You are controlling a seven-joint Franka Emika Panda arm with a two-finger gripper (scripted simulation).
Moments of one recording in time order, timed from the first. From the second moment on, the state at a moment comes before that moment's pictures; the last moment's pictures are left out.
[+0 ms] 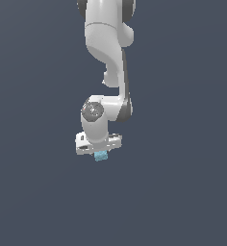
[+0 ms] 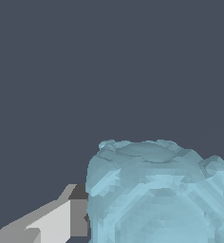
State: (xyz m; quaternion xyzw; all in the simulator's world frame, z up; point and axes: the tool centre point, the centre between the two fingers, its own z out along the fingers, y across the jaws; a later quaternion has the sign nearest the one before) arm 0.036 -0.064 0.047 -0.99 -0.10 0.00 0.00
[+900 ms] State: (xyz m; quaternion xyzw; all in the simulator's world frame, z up) arm -0.035 -0.052 0.129 -0.99 -0.10 0.00 0.00
